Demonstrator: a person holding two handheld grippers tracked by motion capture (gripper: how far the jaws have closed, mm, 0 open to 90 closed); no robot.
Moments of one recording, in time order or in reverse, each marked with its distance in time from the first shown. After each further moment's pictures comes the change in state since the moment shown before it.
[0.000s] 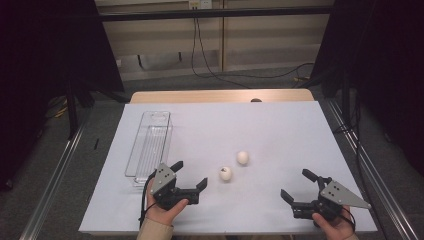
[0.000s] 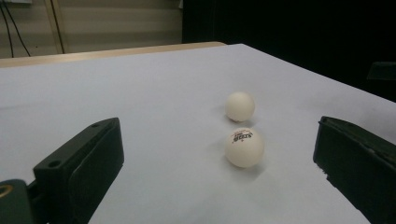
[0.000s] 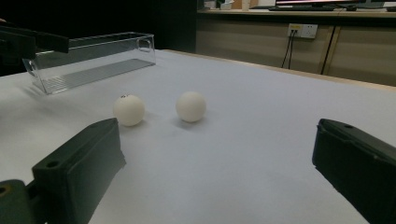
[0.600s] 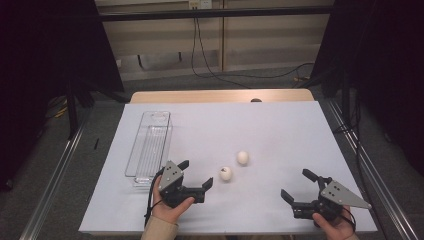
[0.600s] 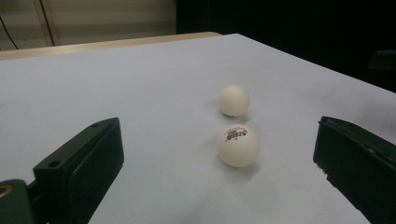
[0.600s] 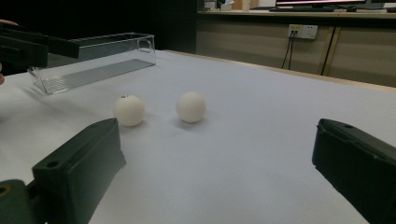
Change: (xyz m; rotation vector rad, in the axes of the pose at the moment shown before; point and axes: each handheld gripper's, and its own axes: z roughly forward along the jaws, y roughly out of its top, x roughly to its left) left arm -0.005 0.000 0.015 0.043 -0.016 0.010; right arm 0.000 0.000 -0.001 -0.002 0.002 0.000
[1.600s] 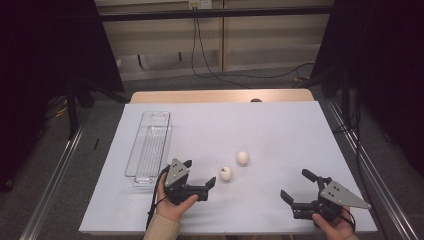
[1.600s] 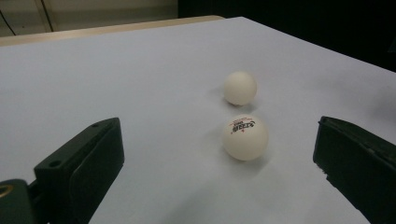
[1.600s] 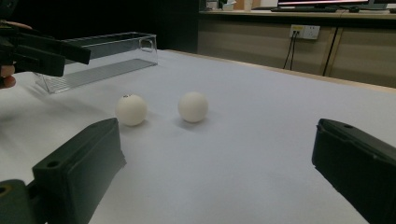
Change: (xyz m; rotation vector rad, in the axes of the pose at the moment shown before) left arm 0.000 0.000 0.012 0.060 0.010 0.018; right arm 0.001 0.000 0.000 -0.001 0.007 -0.003
